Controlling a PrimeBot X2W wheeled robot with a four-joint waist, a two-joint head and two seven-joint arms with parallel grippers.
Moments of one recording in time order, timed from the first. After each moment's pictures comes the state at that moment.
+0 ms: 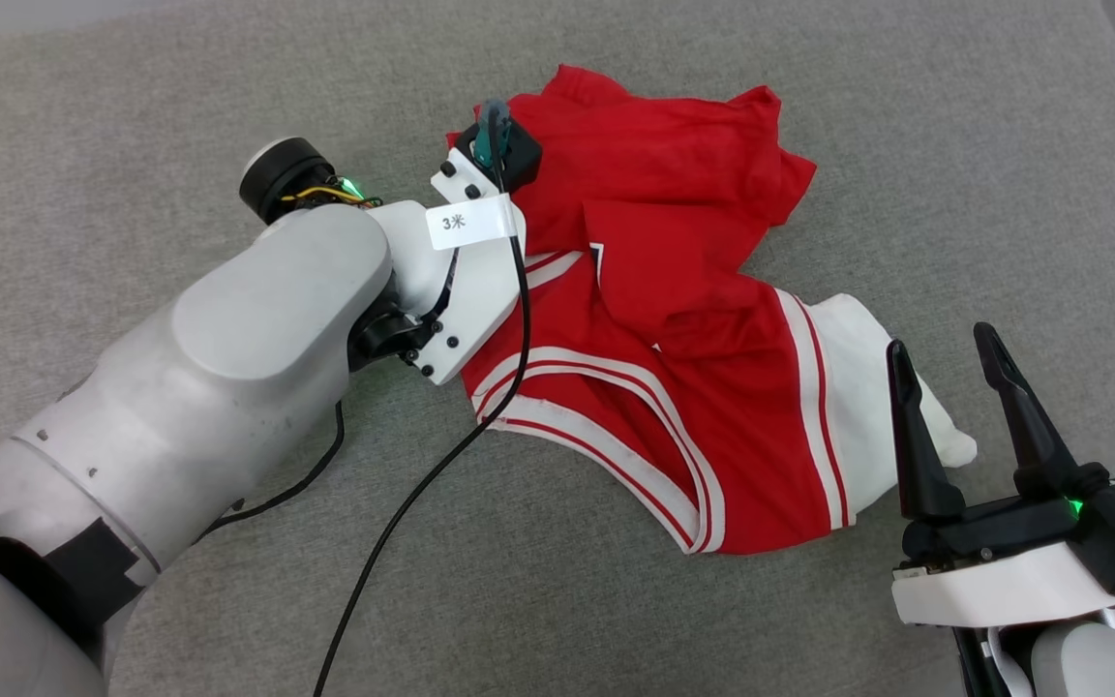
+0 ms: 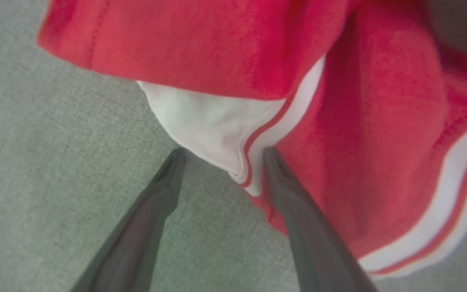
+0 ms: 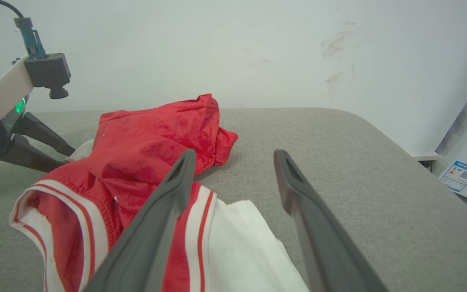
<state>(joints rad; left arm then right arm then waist) -1.24 0.38 -1.24 0.62 -0.88 -0.13 0.73 -0.08 -0.06 0.03 -0.08 0.12 0.13 -0.26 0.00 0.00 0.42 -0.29</state>
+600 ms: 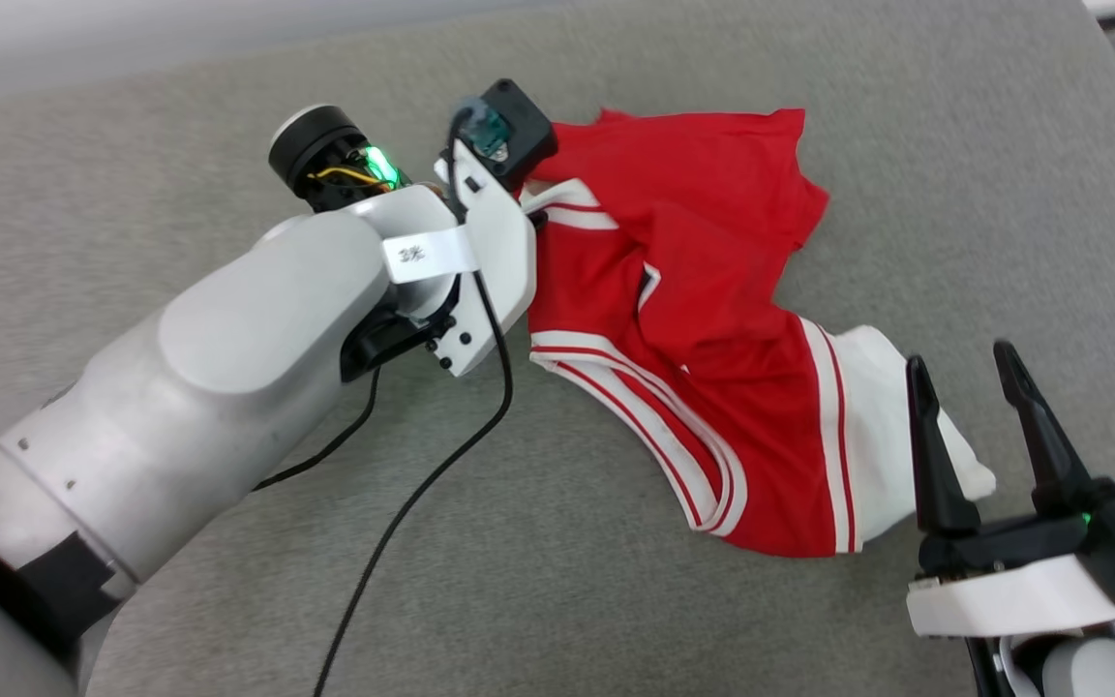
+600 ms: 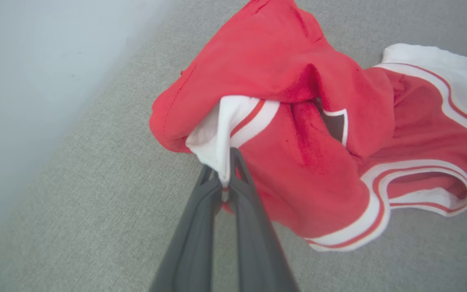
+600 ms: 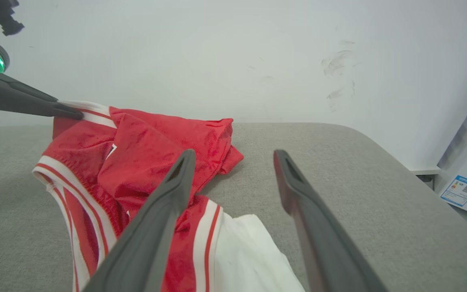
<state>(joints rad) -1.23 0.42 -1.24 0.53 -0.88 -0.13 0.34 -0.07 -0.06 -0.01 -0.07 0.09 0.13 -0.26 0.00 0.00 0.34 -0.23</state>
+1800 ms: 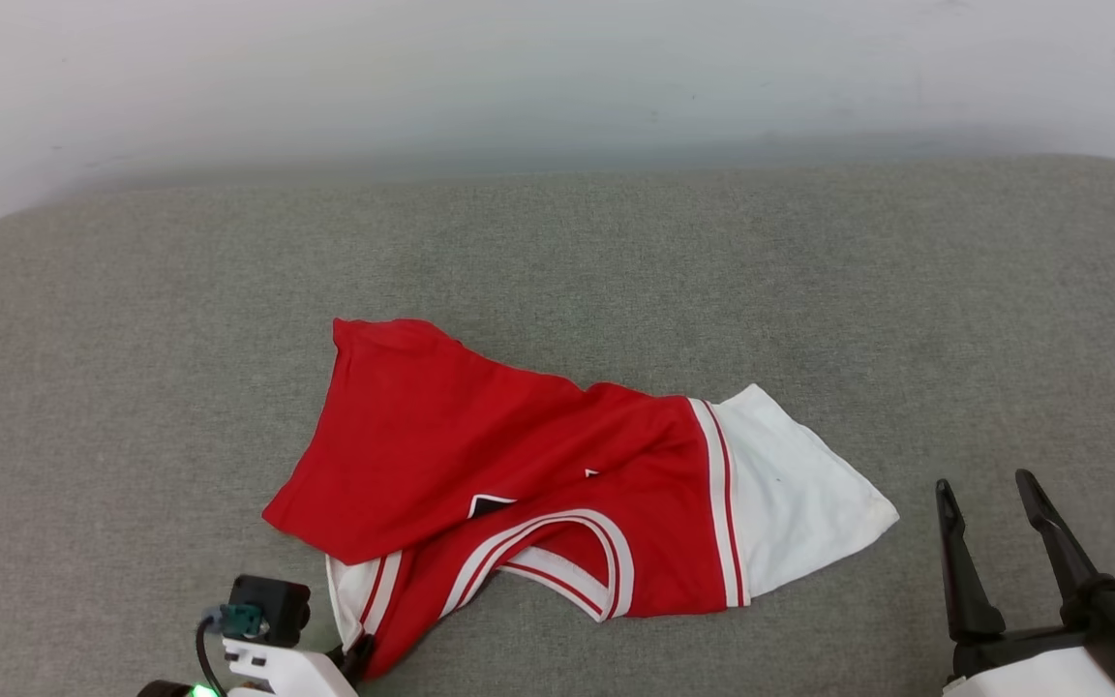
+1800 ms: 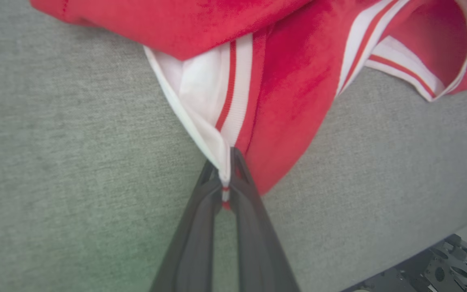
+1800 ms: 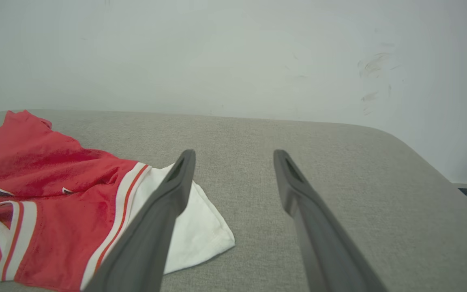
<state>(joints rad) -0.37 0.77 -1.15 0.13 -1.20 0.32 -0.02 0.09 -0.09 -0.07 0.00 0.06 0.13 -0.26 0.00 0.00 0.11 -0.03</state>
